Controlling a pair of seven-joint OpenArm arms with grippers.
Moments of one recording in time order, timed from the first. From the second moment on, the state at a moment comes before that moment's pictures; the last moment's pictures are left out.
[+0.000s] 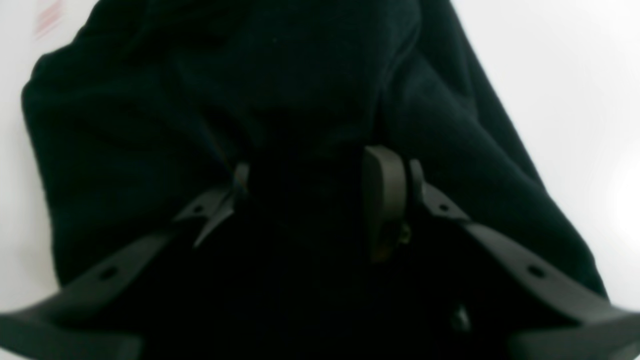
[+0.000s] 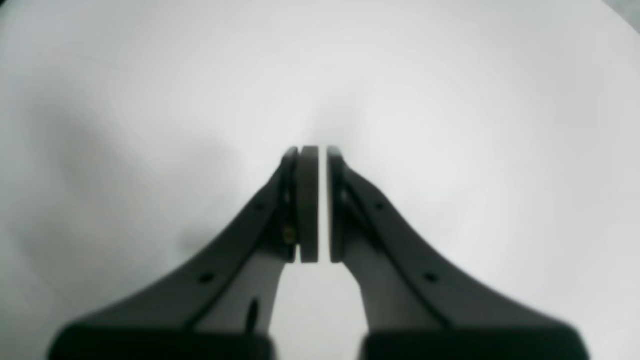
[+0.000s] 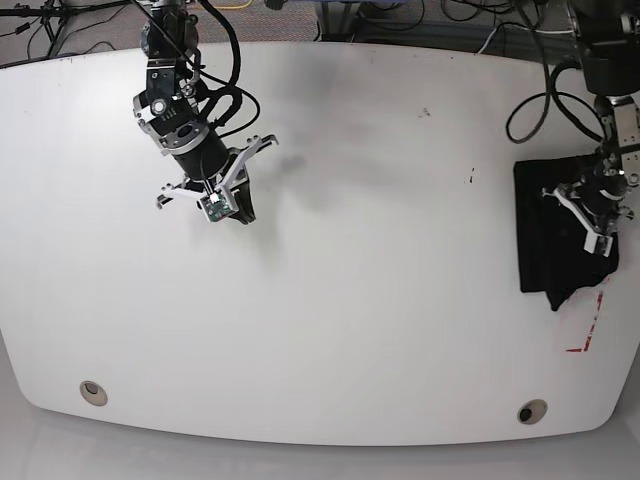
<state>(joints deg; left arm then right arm) -4.6 -32.8 -10.5 54.7 -10.9 -28.4 17.8 -15.1 5.7 4.0 108.1 1.3 28.1 -29.3</state>
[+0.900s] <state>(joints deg) -2.5 -46.2 -10.7 49.5 -5.1 -36.5 24.6 -16.1 5.7 4.0 108.2 1.3 28.1 -29.2</state>
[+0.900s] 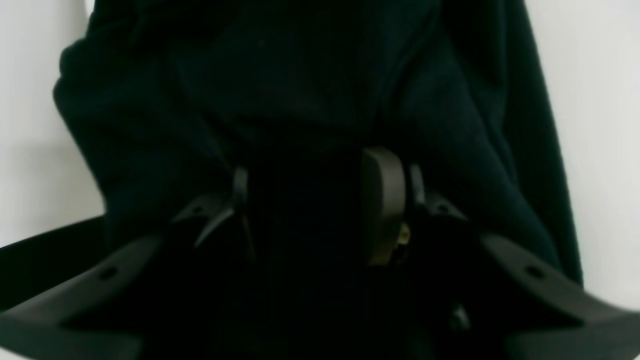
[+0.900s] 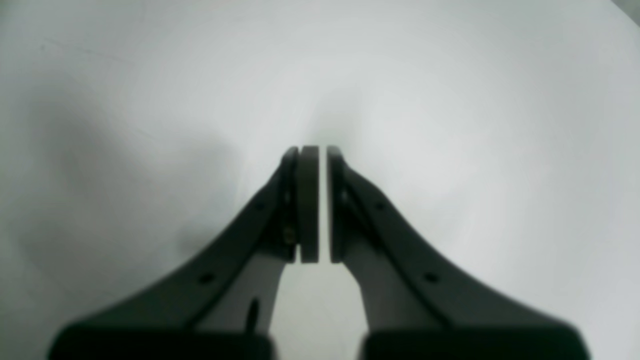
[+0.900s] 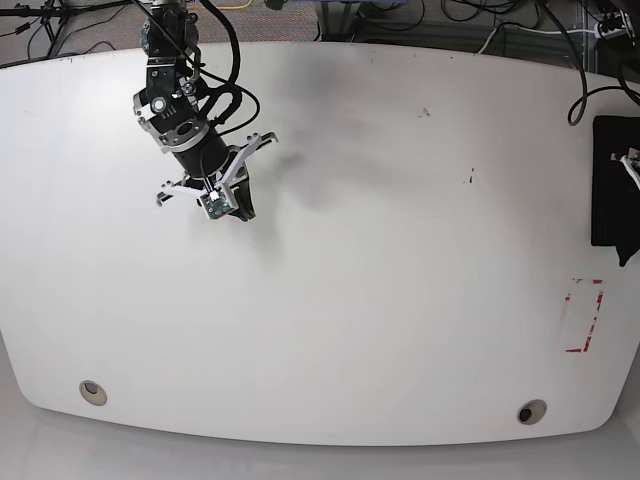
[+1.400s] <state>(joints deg) -1.2 -40.9 -19.2 78.6 0.7 -41.4 42.1 -17.1 6.0 4.7 108.6 0.7 28.0 -28.9</state>
